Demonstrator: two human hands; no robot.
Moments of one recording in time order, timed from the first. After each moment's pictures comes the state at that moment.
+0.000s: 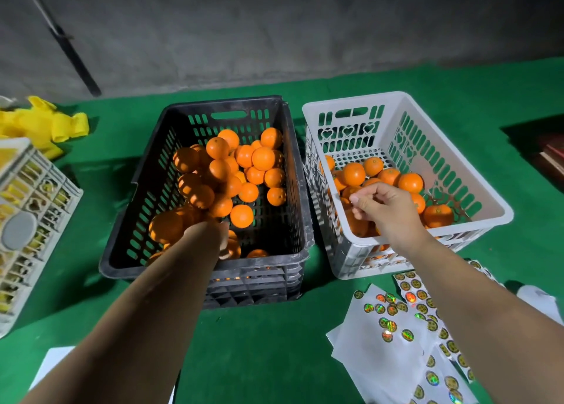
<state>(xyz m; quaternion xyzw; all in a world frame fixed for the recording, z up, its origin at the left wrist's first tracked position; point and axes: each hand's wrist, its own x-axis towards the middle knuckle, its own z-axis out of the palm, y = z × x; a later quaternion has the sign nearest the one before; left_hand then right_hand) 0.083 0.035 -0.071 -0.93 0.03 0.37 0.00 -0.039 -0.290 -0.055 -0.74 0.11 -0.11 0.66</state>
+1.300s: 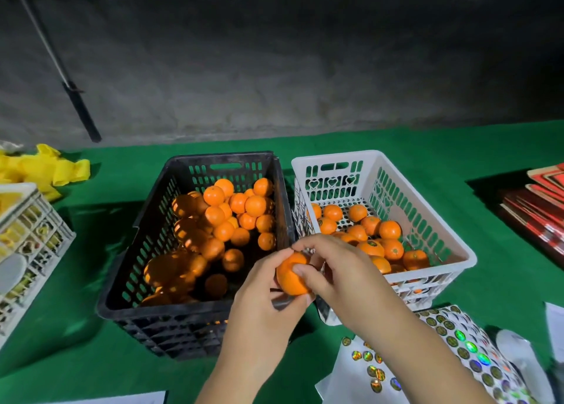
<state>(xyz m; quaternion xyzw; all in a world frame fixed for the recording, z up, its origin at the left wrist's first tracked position) -0.096 -0.021 0.021 -0.78 0.15 0.04 -0.61 -0.114 -0.191 0.065 -0.93 -0.07 -0.14 0.34</state>
